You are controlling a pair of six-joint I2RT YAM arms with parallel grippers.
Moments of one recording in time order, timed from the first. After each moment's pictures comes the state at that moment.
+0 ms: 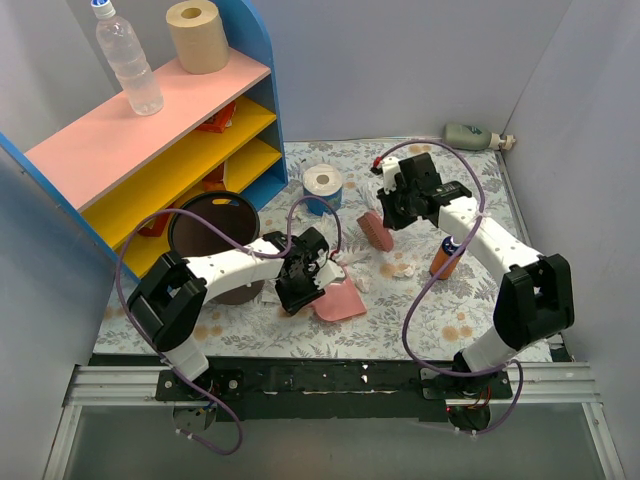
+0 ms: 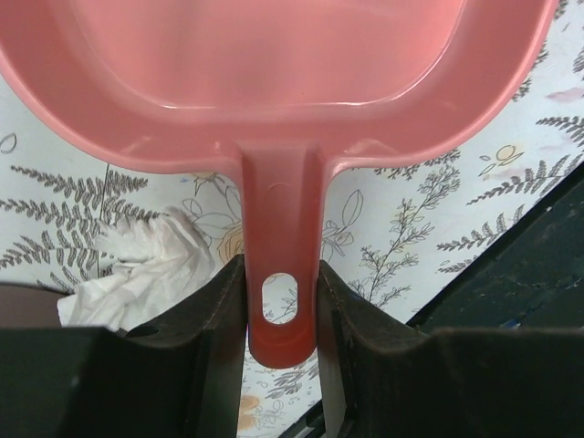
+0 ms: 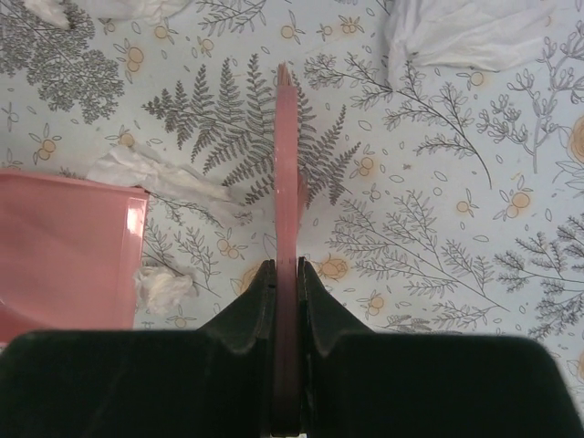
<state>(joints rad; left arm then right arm) -0.84 1.66 1.08 -0.84 0.13 0.31 0.42 1.57 1.28 -0.61 -0.16 -0.15</state>
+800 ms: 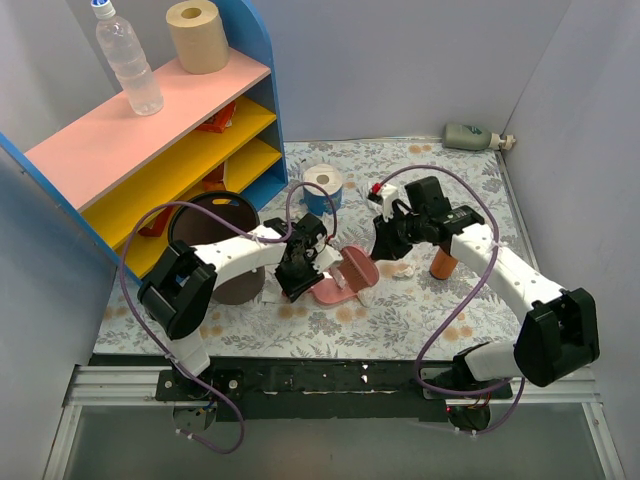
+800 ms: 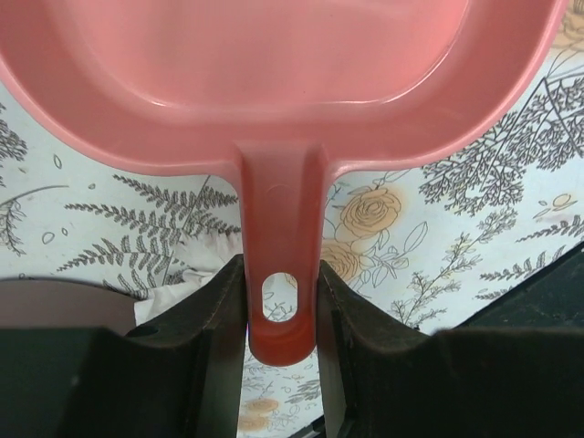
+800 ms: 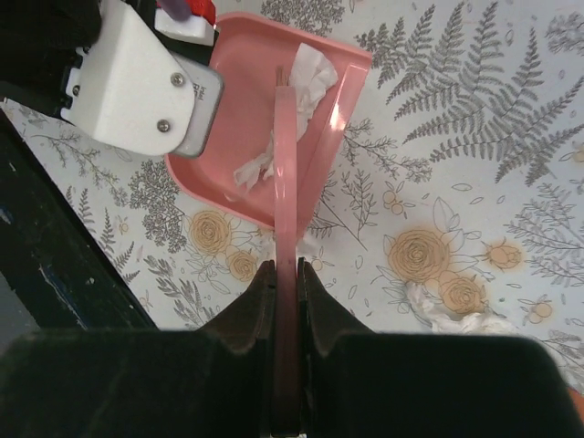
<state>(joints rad) -0.76 1.74 1.17 -0.86 0.11 0.30 0.46 1.36 1.05 -0.62 -0.51 -0.14</state>
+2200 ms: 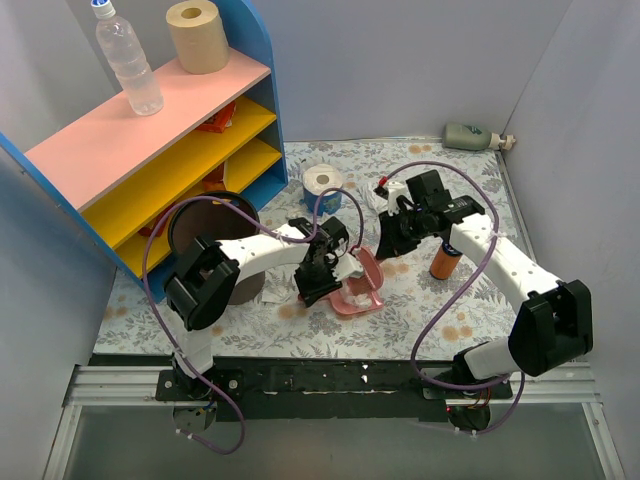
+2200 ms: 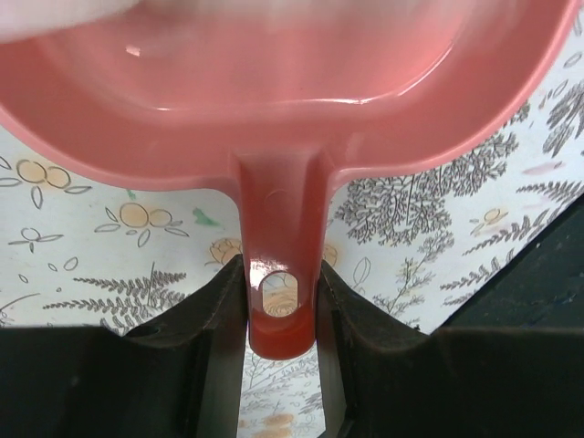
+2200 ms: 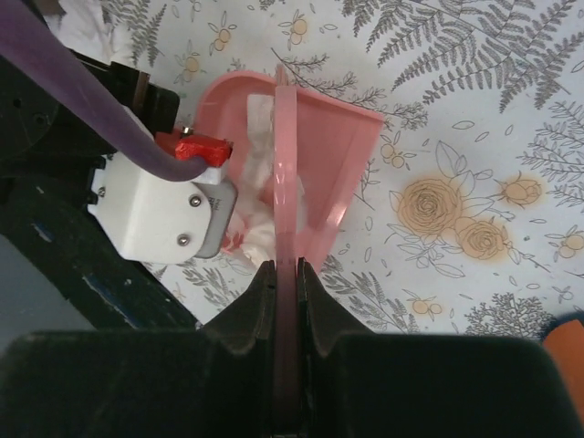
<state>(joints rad) -0.85 1.88 1.32 -0.93 0.18 0.40 0.44 1.41 1.15 -0.77 -0.43 -0.01</state>
